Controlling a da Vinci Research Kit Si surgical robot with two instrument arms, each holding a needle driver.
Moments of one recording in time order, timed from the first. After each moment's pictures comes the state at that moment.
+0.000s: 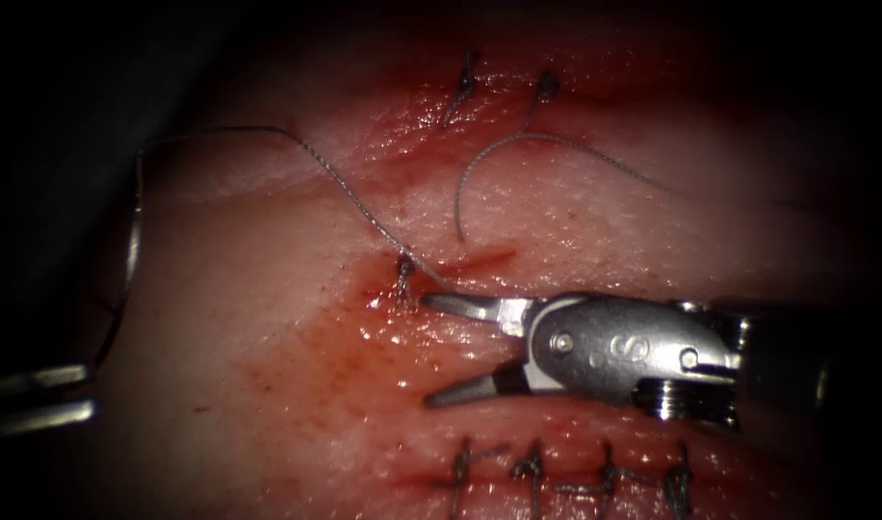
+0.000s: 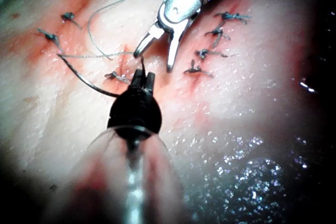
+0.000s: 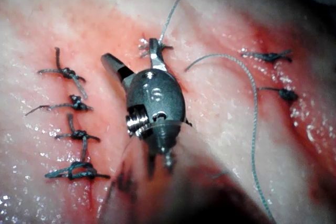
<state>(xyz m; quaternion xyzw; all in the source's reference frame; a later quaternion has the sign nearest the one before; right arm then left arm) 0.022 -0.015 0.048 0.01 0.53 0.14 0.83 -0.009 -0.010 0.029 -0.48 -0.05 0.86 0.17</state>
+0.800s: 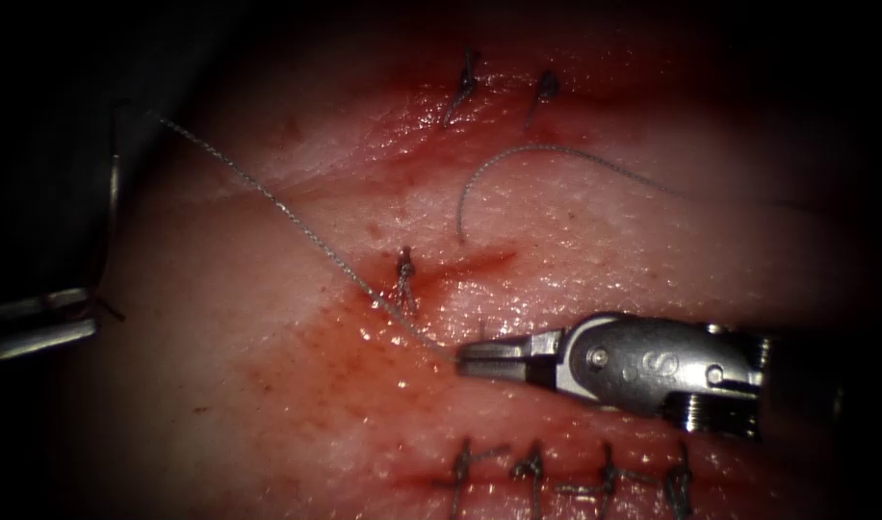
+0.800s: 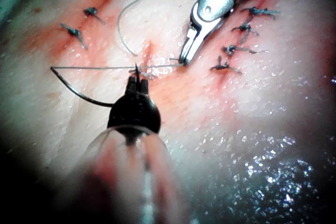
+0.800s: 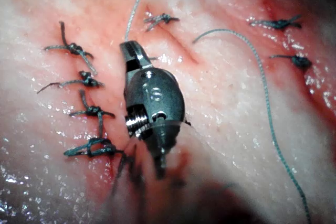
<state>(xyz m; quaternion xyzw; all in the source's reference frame) 0.021 -0.018 0.050 0.10 0.50 0.19 0.84 -0.008 -0.008 0.033 -0.43 -0.01 0.88 0.20</state>
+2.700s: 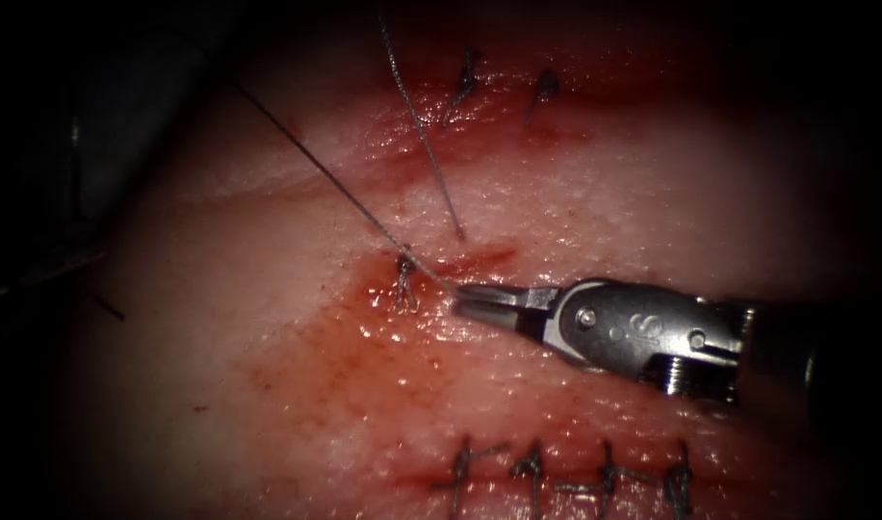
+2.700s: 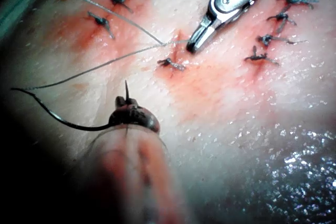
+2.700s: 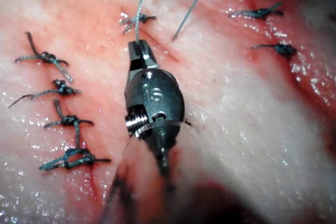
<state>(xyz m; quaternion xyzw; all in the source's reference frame) 0.021 -0.016 0.053 0.02 0.50 0.24 0.83 -0.006 -0.006 0.039 -0.32 0.05 0.92 0.23</state>
